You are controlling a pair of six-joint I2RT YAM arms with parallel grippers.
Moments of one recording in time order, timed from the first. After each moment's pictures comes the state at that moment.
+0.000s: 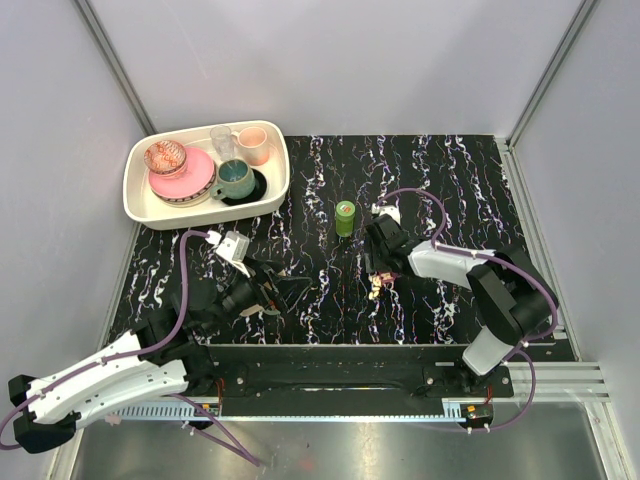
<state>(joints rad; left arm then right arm) -1.06 0.51 0.58 -0.16 -0.26 -0.55 0.61 1.65 0.85 -0.17 0.28 0.42</state>
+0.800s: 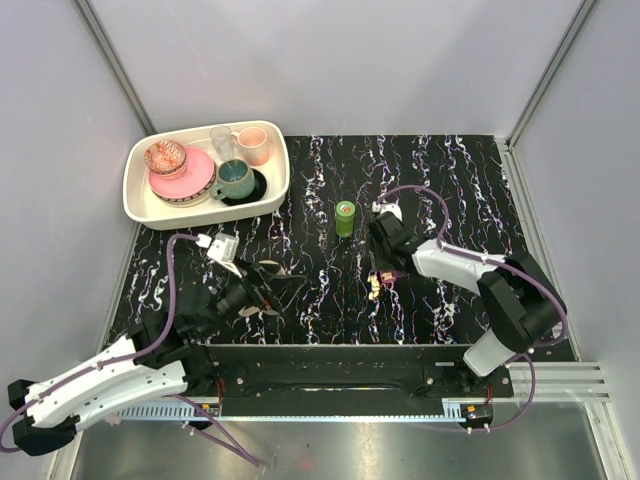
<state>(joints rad) -1.06 0.46 0.56 -0.17 -0.28 -0.62 0.61 1.61 0.87 -0.25 0.28 0.39</state>
